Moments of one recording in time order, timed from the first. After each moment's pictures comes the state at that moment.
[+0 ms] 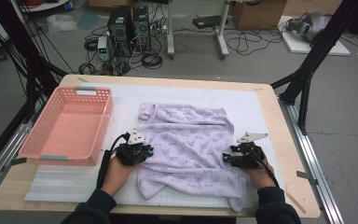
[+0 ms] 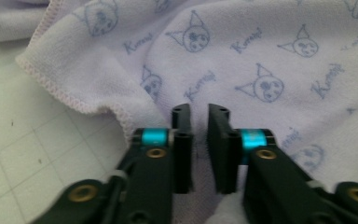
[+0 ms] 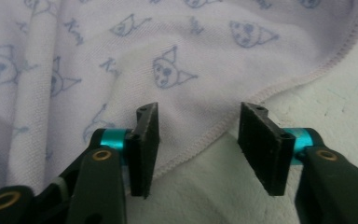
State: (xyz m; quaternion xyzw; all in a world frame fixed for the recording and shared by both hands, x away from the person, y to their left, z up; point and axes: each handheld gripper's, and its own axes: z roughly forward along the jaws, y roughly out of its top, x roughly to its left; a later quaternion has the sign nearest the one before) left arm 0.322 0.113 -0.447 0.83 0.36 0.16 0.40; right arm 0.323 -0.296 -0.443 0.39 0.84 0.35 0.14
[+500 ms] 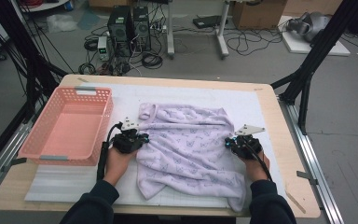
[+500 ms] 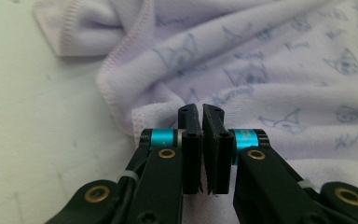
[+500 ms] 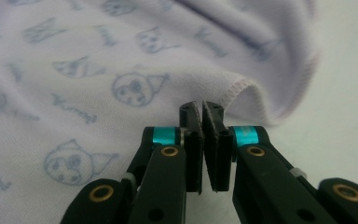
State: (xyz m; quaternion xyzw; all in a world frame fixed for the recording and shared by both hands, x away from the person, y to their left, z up) left arm 0.359 0.131 -0.441 0.77 0.45 0.16 0.43; right arm 0.349 -0.289 -0.441 0.39 0.82 0.35 0.22
